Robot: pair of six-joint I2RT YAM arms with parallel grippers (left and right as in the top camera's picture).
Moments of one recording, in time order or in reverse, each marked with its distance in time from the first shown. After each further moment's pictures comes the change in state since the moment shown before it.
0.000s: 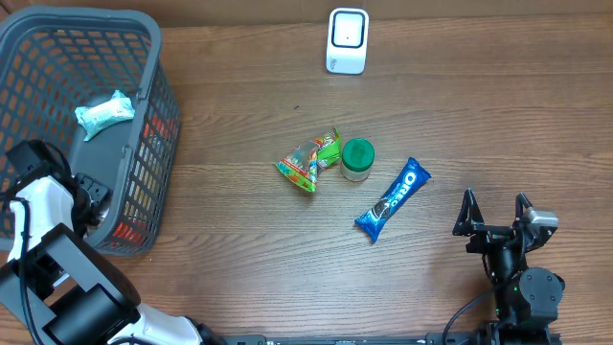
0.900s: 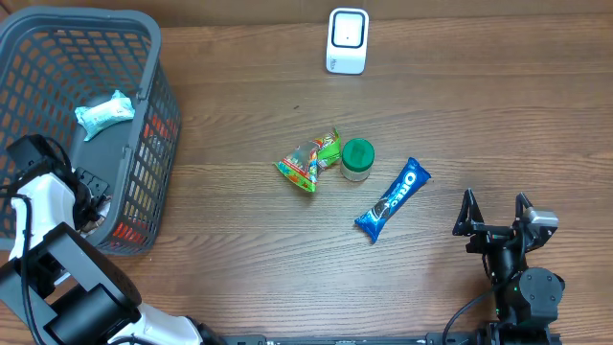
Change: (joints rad) left arm -0.013 0.001 0.017 0.013 0.008 0.000; right arm 0.000 0.000 0.000 0.000 0.000 0.000
